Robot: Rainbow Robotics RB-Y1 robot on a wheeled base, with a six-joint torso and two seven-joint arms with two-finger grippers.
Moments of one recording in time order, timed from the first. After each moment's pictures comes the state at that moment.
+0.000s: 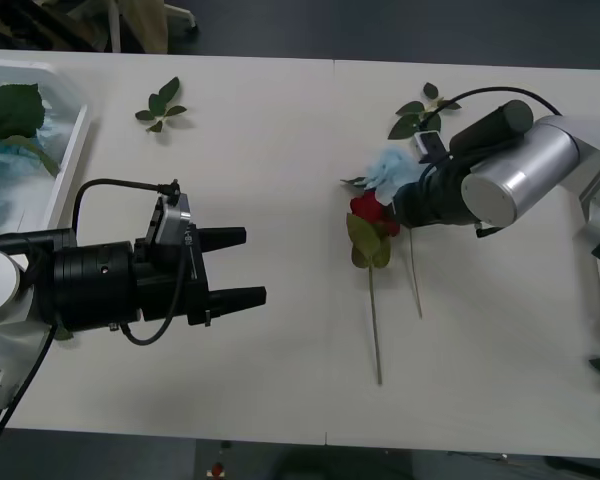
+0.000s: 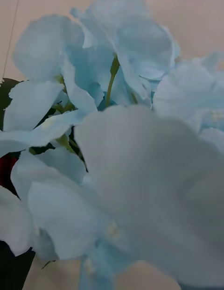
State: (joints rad) right arm -0.74 -0.73 0.70 -1.45 -0.81 1.03 1.12; left arm -0.05 0.38 -0.01 -1.83 1.69 1.21 -2.68
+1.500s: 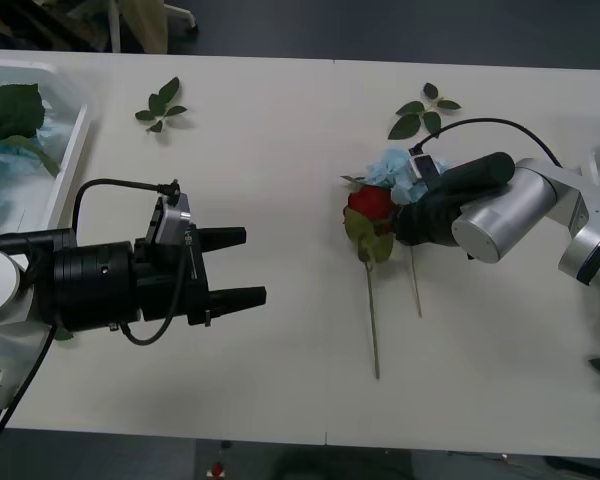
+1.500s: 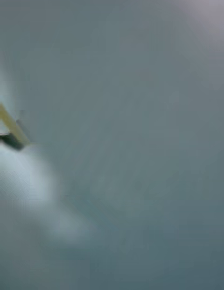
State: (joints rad) right arm -0.74 -0.73 0.86 -1.32 -0.75 0.77 1.12; left arm -0.05 0.38 -0.01 -1.83 1.69 1.21 -2.68
